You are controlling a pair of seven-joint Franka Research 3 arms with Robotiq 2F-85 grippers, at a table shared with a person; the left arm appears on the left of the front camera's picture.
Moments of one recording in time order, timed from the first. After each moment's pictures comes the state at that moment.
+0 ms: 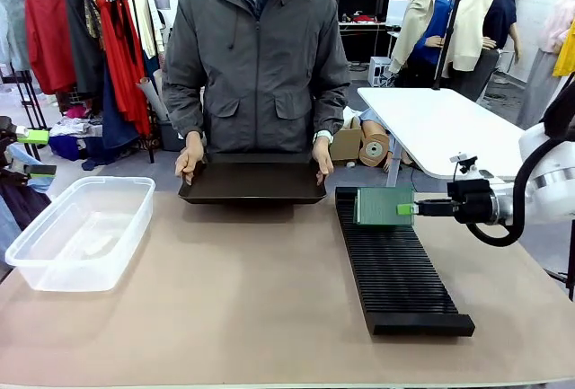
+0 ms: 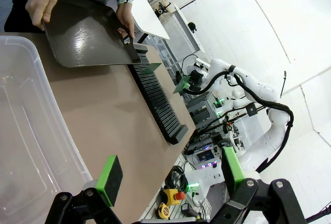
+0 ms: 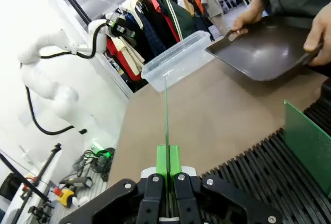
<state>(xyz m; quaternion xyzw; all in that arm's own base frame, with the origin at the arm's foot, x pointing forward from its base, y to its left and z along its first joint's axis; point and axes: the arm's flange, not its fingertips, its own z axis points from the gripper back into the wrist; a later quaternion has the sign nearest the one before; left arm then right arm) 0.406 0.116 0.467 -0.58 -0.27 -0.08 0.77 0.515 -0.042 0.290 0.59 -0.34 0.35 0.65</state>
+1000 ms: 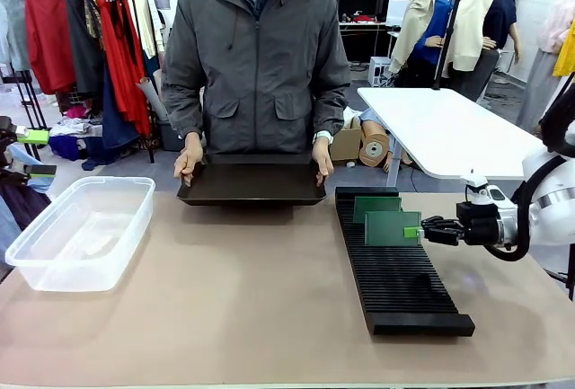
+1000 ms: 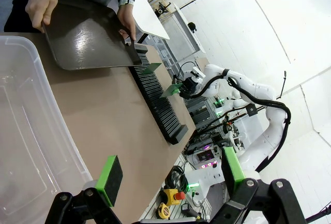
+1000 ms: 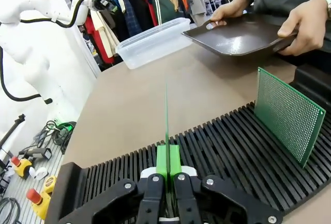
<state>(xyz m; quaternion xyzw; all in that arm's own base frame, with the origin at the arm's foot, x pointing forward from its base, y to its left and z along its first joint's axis) 0.406 0.116 0.467 -0.58 -0.27 -0.08 0.77 0.500 -0.064 0.242 0.51 -0.40 0.40 0.65</state>
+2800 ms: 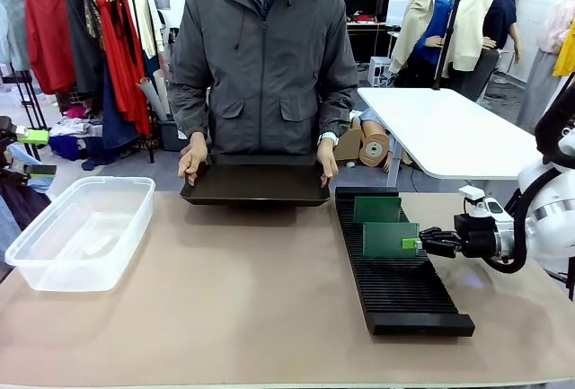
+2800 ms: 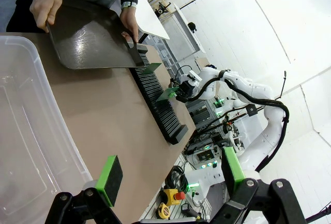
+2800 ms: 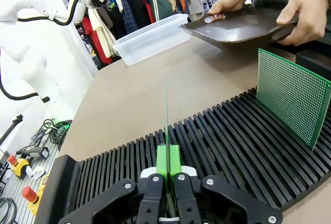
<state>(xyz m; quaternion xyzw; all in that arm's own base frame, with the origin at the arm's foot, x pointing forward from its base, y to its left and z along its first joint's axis) 0.406 0.116 0.467 -0.58 -0.27 -0.08 0.77 0.492 -0.062 0.220 0.51 -0.40 0.39 0.65</state>
